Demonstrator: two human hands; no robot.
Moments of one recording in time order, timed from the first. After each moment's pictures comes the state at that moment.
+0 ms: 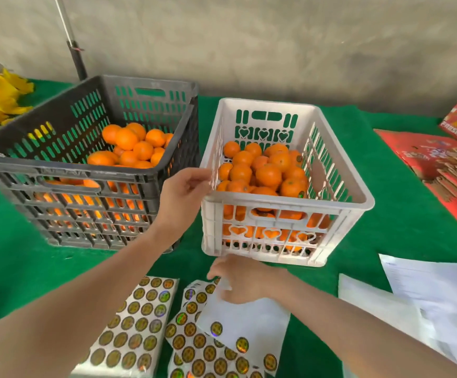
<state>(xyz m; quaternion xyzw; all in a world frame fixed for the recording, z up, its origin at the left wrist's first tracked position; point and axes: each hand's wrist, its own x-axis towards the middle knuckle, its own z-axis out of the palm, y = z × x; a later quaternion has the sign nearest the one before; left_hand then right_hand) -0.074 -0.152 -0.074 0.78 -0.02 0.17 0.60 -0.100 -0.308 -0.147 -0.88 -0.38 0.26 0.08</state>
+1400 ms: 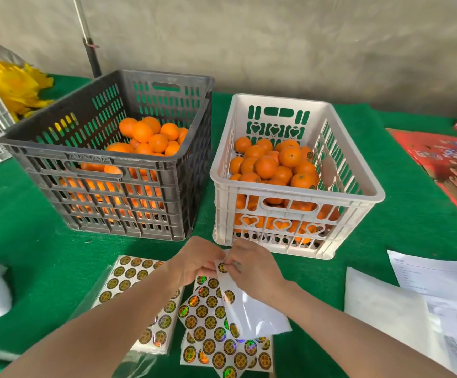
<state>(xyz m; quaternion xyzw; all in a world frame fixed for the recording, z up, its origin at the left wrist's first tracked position) -0.126 -0.154 -0.150 0.71 0.18 -0.24 0.63 -0.135 -0.304 -0.165 -0.92 -0.29 -0.04 0.26</state>
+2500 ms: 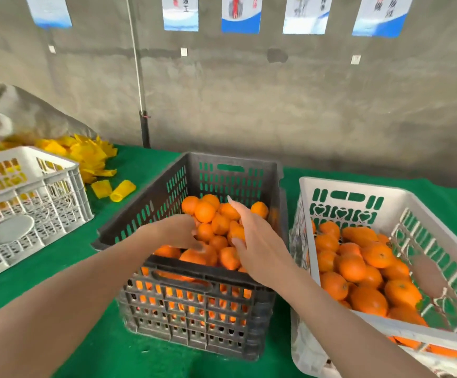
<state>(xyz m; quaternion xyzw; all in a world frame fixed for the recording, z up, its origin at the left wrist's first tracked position) 0.047 0.095 -0.024 0.99 0.02 -0.13 0.05 0.016 -0.111 -0.026 -0.89 -0.30 -0.12 0.31</state>
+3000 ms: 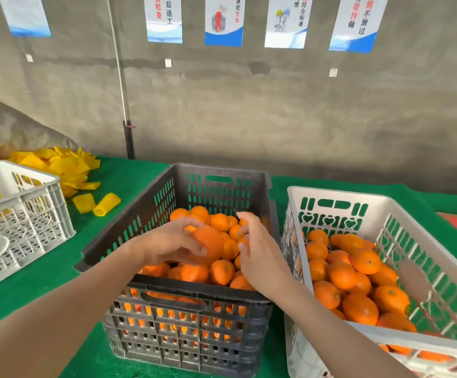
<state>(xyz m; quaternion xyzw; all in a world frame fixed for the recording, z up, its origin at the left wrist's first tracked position) 0.039 0.095 -0.010 0.75 0.02 -0.20 0.64 0.018 -0.115 -0.024 -0.89 -0.21 -0.13 0.37</state>
